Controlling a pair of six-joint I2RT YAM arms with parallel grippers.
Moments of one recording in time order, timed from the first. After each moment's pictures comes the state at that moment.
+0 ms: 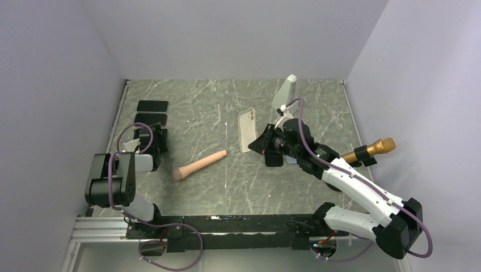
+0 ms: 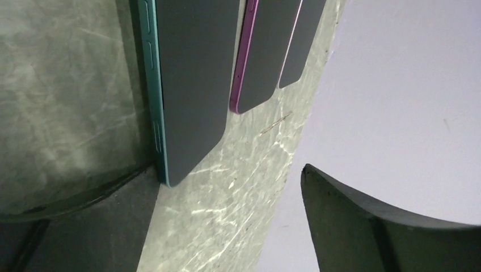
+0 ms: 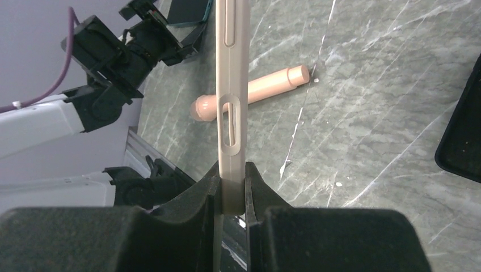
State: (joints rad) left arm 0.05 1.58 0.45 0.57 -0.28 -1.70; right arm 0.70 1.03 0.86 -0.29 -0.12 0.80
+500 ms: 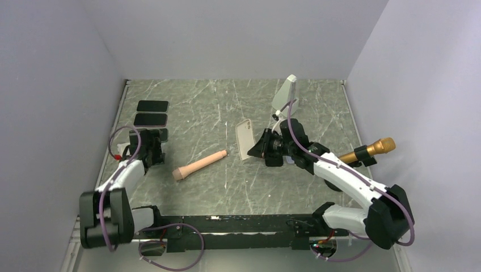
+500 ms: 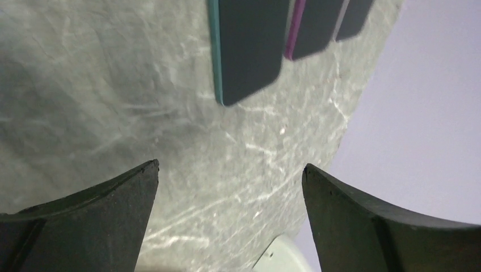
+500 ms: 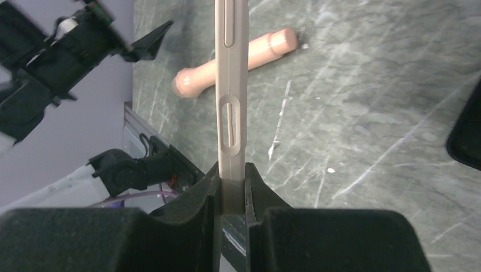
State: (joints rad) left arm 0.11 1.26 0.51 -0.04 -0.12 -1.62; right arm 0.63 1.14 0.79 -0.22 -0.30 0.81
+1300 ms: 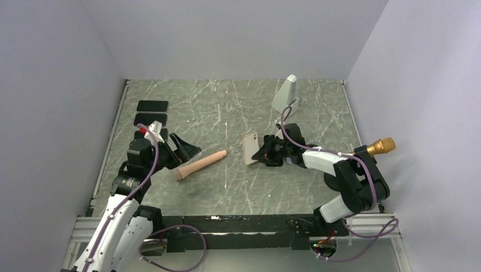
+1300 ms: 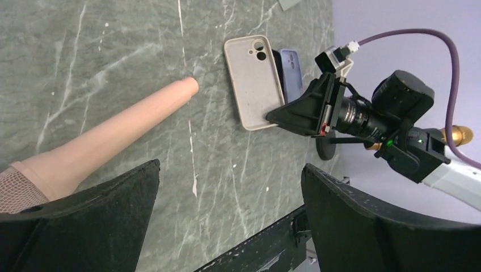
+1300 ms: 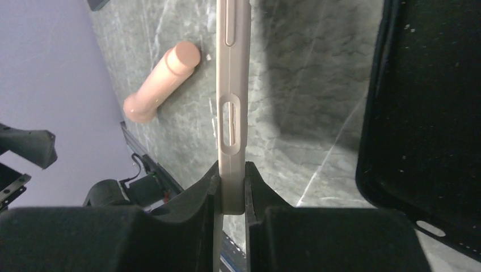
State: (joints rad) left arm -0.19 0.61 0.55 -0.35 0.39 -0.79; right arm 0.41 1.48 0.62 0.12 -0.52 0.88
